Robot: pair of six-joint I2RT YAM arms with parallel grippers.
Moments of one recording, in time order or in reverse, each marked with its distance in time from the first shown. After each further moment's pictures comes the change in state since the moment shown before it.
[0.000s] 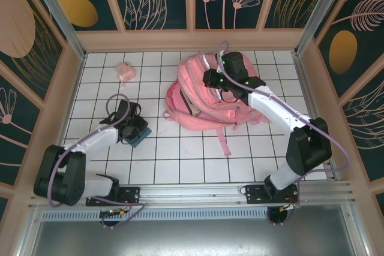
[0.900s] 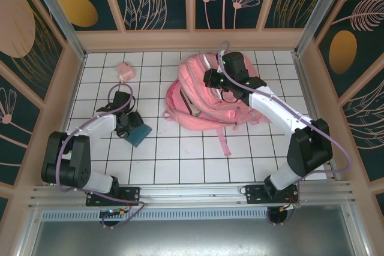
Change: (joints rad) left arm 0.117 0.119 0.115 -0.190 -0.084 0.483; right arm 0.001 -0.016 -0.005 -0.010 0.011 0.000
